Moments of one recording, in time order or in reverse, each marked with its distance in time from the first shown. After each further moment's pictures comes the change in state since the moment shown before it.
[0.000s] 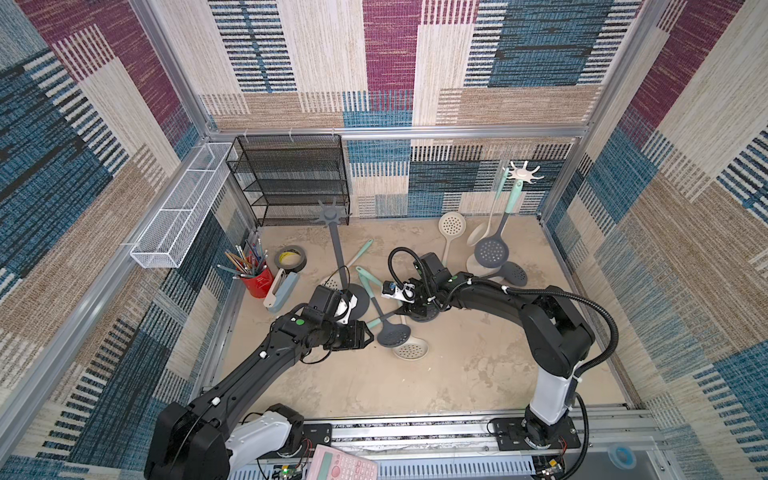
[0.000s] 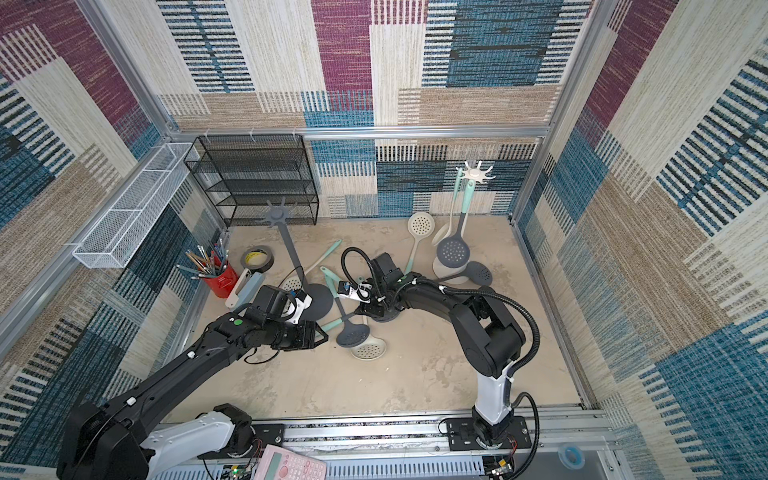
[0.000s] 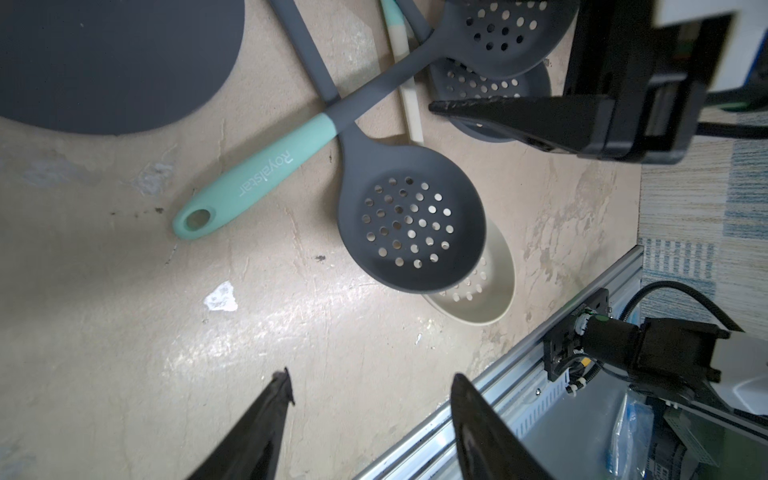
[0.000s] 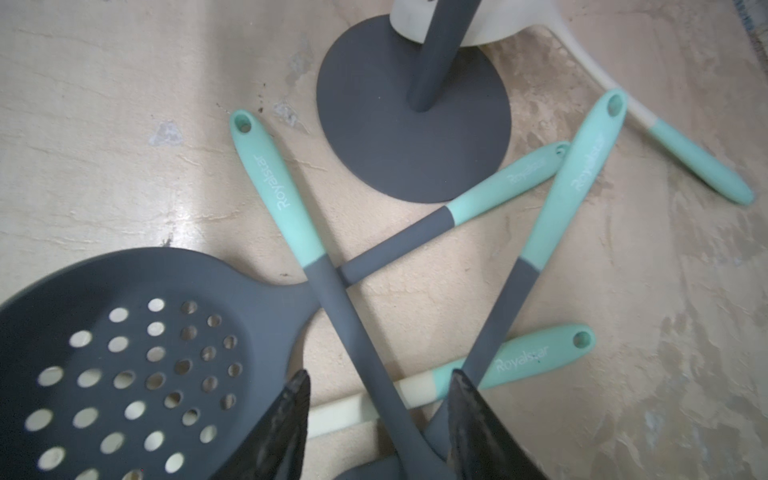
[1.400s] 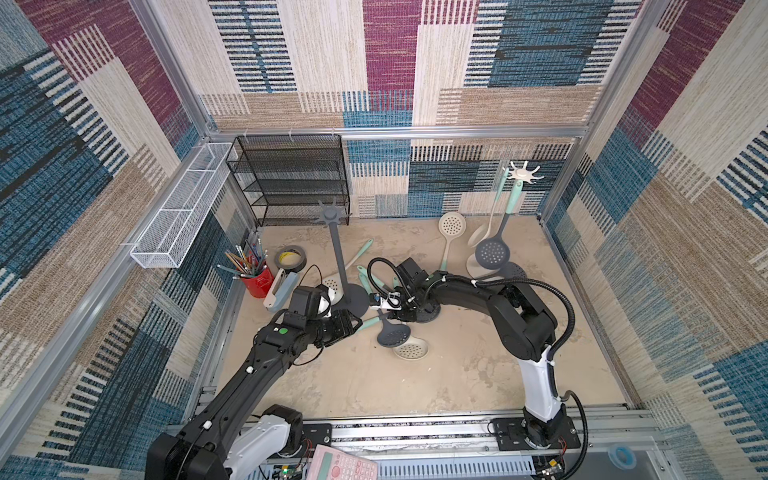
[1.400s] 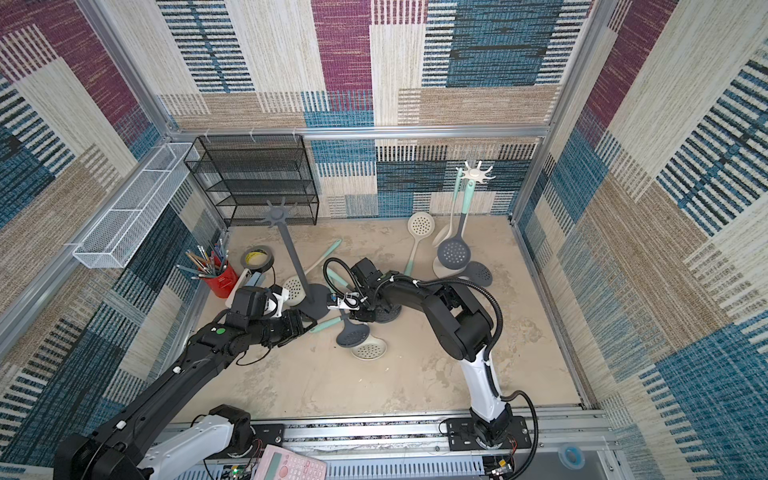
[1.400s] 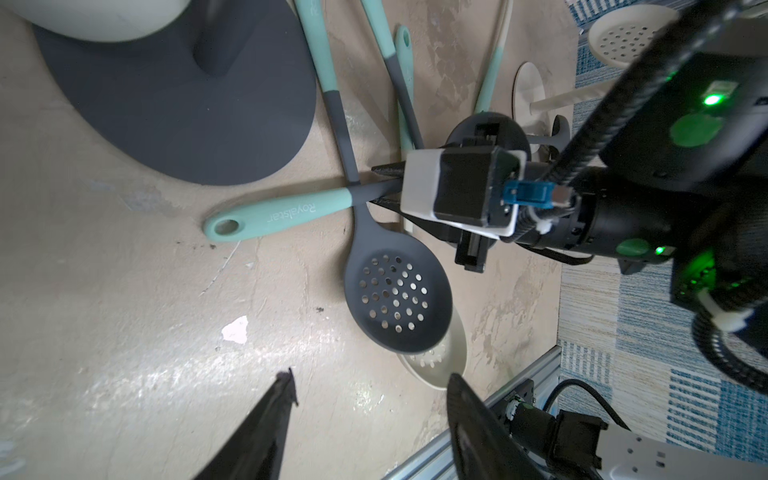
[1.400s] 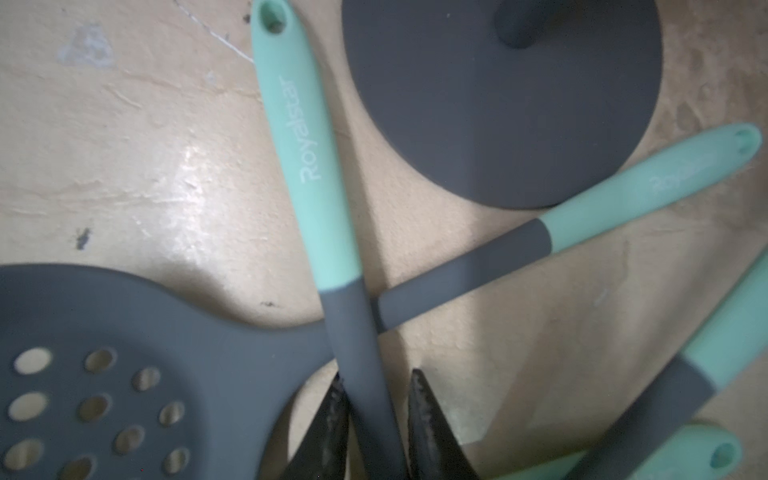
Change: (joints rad) left arm 0.145 -0.127 -0.054 0.124 0.021 -0.181; right arm 0.060 0.200 0.172 -0.130 0.092 -0.082
